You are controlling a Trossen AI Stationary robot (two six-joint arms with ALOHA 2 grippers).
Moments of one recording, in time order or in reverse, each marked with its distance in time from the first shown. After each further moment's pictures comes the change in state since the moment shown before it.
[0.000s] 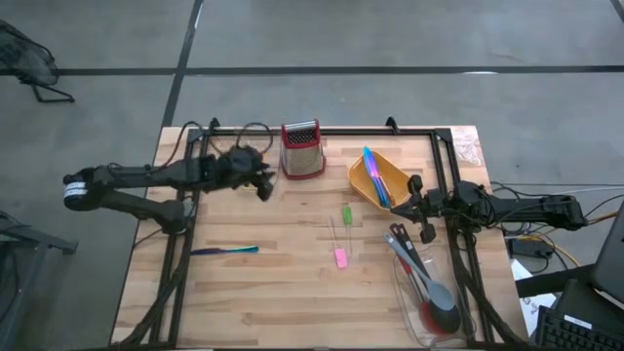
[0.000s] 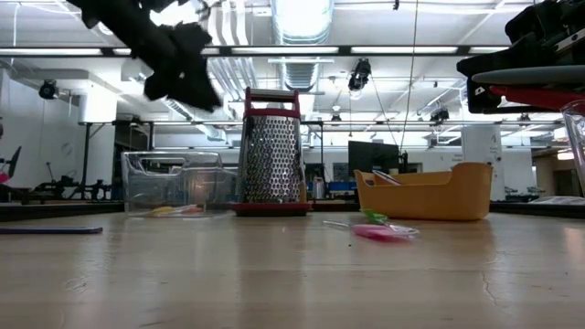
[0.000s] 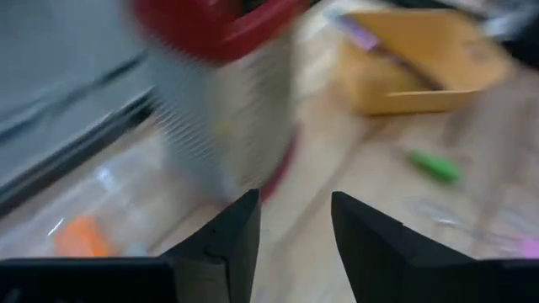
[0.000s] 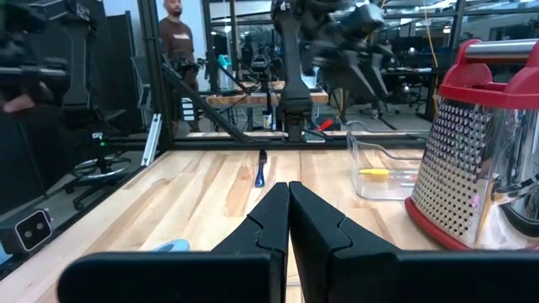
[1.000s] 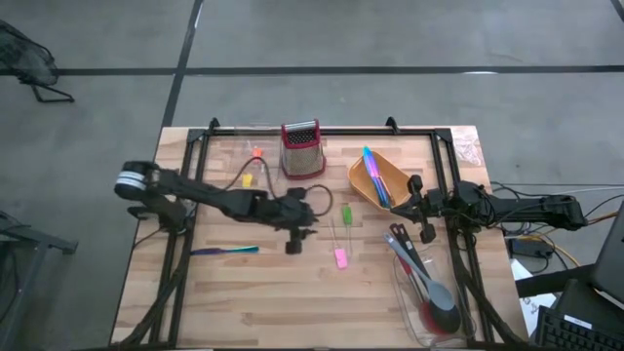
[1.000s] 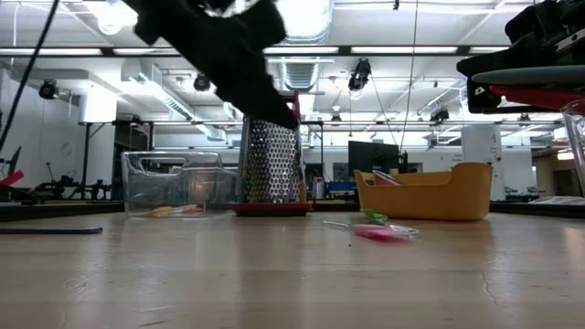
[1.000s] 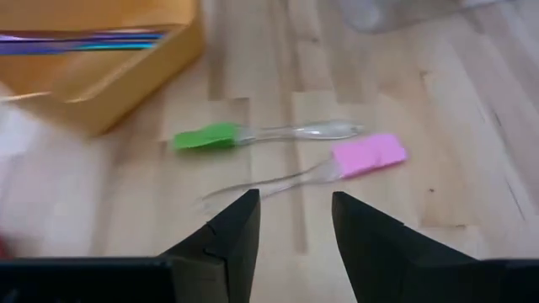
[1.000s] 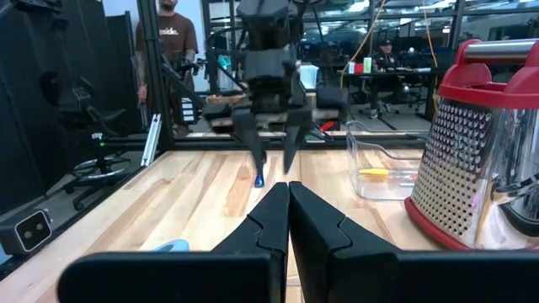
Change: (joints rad) left arm -0.291 0.538 0.202 0.285 0.256 0.380; right arm 0.000 0.000 0.000 0.000 0.000 0.000
